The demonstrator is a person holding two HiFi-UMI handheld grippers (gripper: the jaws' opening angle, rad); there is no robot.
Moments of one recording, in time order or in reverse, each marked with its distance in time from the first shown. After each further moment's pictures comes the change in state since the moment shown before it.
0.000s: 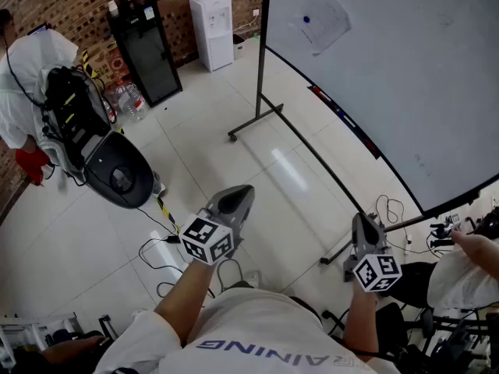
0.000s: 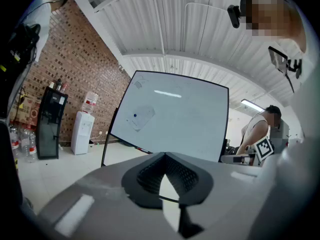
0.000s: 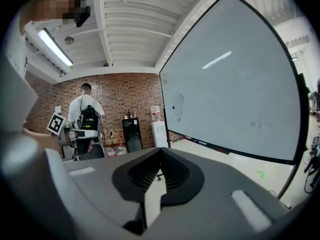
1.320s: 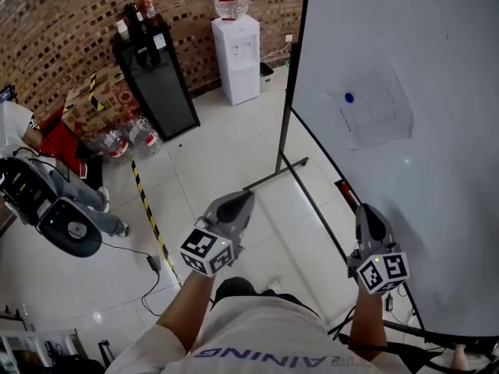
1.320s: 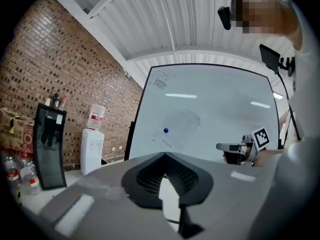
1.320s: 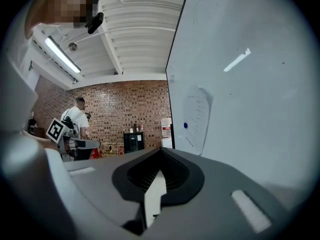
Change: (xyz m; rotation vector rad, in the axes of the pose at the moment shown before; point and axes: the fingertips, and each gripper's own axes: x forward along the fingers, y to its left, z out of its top) left arm 0.251 0.250 0.162 0.111 -0.060 0.145; right arm 0.407 -0.064 0.194 -0.079 -0.155 0.217
